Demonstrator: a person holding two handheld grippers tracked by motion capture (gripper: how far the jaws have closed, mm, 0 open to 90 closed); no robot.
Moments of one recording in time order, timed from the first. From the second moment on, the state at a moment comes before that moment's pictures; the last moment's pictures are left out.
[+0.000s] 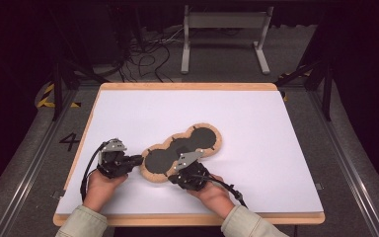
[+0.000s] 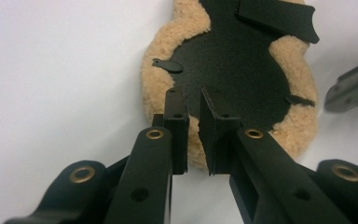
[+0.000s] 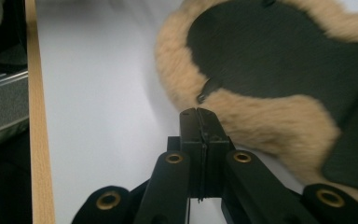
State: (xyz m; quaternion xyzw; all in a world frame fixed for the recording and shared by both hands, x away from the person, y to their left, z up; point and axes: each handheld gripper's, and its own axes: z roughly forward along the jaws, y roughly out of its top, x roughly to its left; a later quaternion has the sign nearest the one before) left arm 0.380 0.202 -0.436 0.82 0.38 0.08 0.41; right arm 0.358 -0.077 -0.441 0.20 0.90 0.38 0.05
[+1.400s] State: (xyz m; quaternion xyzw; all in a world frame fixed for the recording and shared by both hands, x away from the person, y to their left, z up) left arm 0.364 0.229 -0.441 0.80 0.42 0.07 0.42; right arm 0.553 -0.143 -0.423 0.43 0.85 0.28 0.11
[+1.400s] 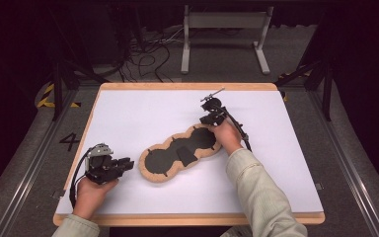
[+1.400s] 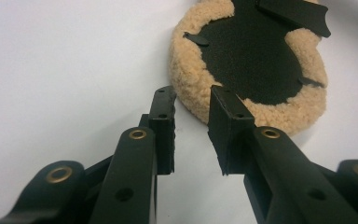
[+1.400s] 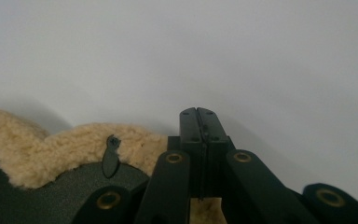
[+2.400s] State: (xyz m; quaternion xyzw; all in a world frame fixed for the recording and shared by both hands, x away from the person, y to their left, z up) left arm 0.364 0.237 -0.442 0.81 0.39 0.05 0.44; right arm 0.481 -0.181 -0.425 0.41 0.86 0.29 0.09
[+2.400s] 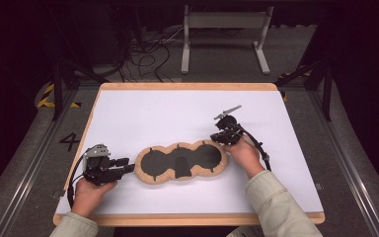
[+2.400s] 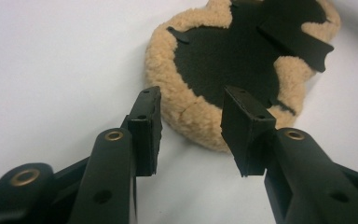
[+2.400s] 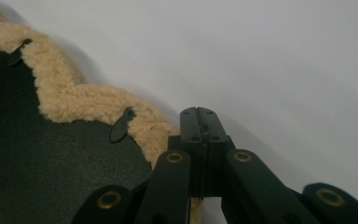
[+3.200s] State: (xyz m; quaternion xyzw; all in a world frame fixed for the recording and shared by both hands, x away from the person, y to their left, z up) left arm 0.383 0.223 -0.431 0.80 0.39 0.09 0.46; right arm 0.405 -0.204 -0.403 0.35 0.84 0.41 0.13
